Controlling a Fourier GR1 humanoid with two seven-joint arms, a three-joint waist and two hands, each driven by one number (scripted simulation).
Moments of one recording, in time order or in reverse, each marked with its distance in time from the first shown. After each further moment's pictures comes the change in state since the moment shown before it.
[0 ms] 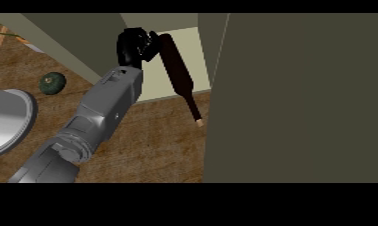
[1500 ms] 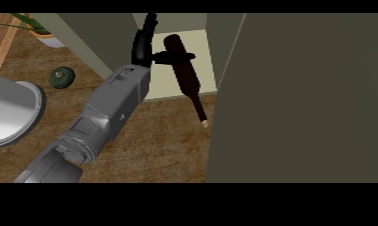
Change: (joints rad) left arm 0.009 -0.019 -0.005 -0.090 -0.008 -0.376 -0.033; right arm -0.017 -0.004 -0.005 -0.001 -0.001 -0.017 0.025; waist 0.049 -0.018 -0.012
